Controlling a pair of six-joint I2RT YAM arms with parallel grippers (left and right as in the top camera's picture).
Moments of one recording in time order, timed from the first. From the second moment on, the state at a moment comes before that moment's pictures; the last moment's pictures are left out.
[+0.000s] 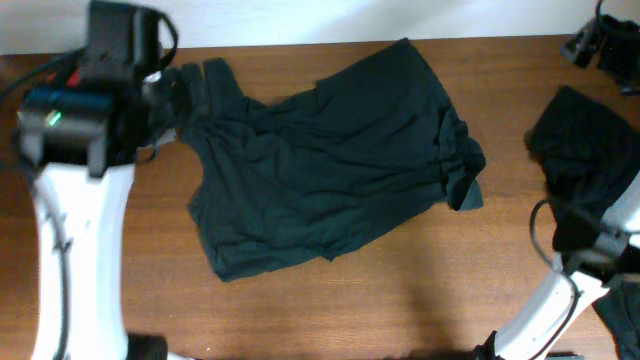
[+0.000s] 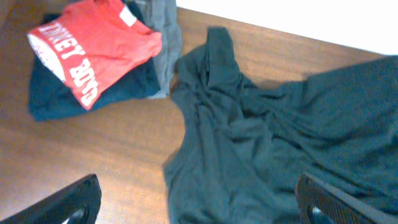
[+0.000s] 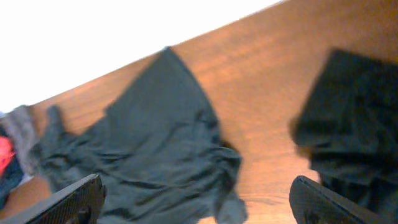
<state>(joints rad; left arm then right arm) -0.16 1.65 2.21 -1.47 -0.23 -0.35 -0.45 2.17 2.90 -1.69 -0.47 0.00</state>
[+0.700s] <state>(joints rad) -0.16 1.26 1.71 -1.66 -0.08 -0.48 -0.15 1.61 2.06 -1.69 -0.26 0.05</state>
